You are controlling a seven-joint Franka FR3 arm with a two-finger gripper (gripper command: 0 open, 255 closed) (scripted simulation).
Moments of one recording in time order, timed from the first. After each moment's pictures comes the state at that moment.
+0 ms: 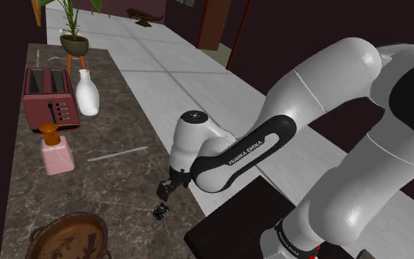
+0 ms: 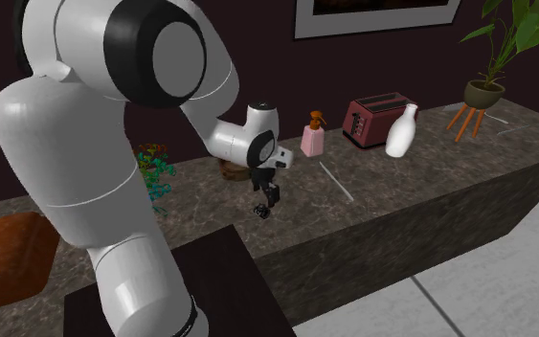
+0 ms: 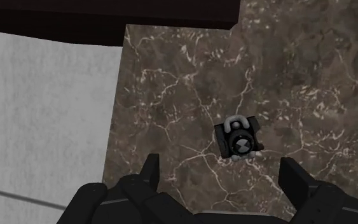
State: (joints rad) arm 0.10 0.03 0.46 -2.61 -0.03 2.63 0.53
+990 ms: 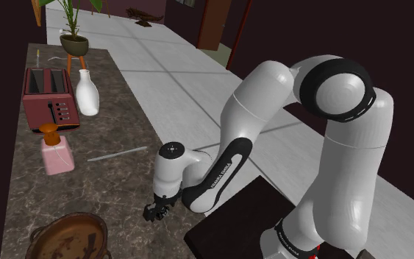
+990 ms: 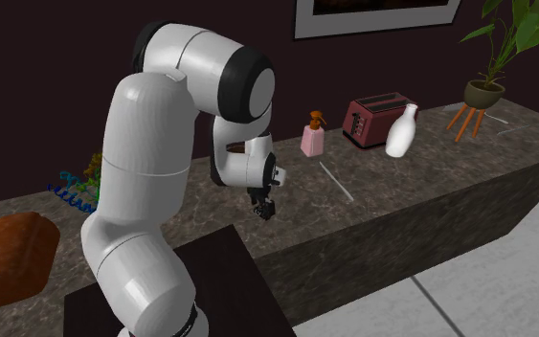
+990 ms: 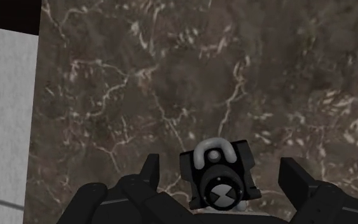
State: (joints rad) arm 0.27 0.42 0.29 -2.46 -0.43 2.81 0.87
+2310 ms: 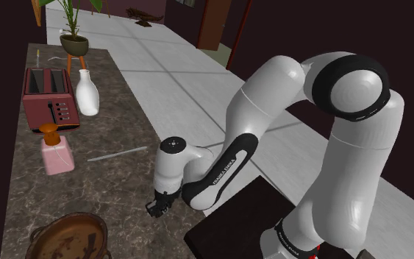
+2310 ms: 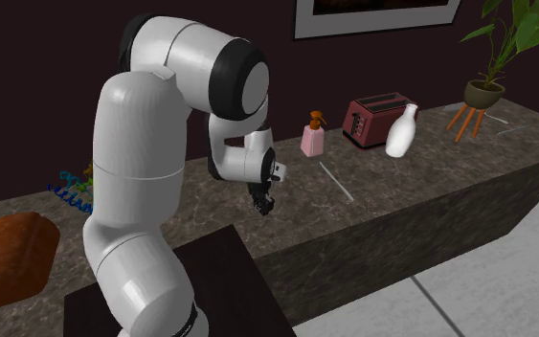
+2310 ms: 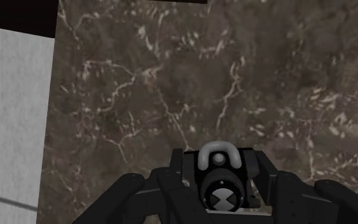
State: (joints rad) arm 0.24 0.36 0.33 -2.48 -0.38 2.77 0.84
